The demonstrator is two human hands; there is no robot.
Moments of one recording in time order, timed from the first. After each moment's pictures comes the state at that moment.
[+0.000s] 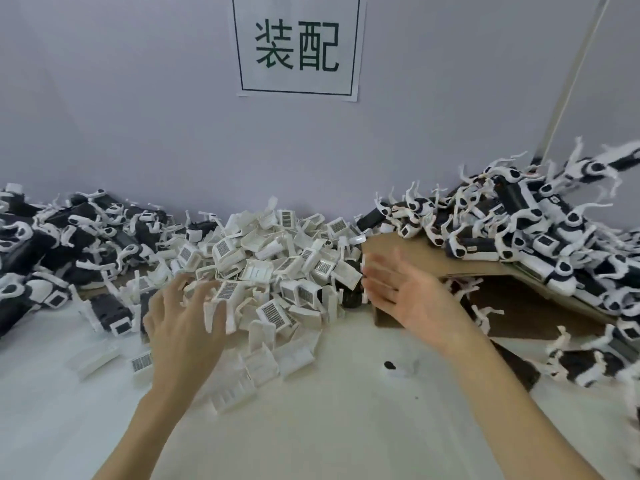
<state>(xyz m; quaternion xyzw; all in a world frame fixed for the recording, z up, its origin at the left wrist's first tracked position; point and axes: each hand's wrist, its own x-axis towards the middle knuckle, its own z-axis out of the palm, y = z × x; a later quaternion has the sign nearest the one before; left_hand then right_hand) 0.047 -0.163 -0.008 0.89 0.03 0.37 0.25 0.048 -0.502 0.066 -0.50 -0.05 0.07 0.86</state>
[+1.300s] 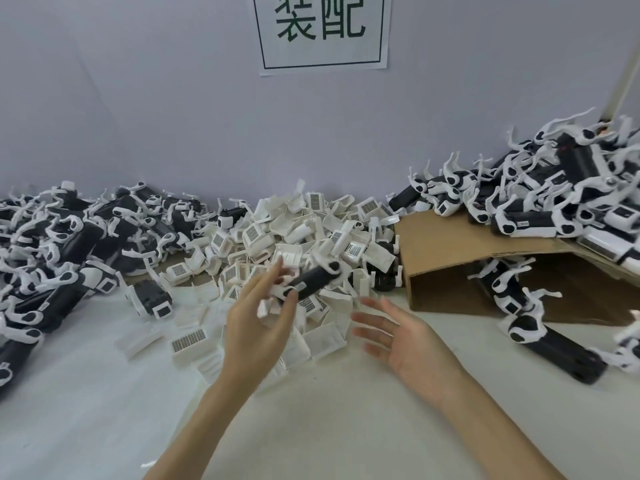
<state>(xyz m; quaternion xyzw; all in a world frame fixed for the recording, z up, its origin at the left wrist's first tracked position) 0.024 -0.203 -0.002 0.79 -0.14 0.32 0.51 0.018 -0.437 -0.007 -0.49 0.02 0.13 0.86</state>
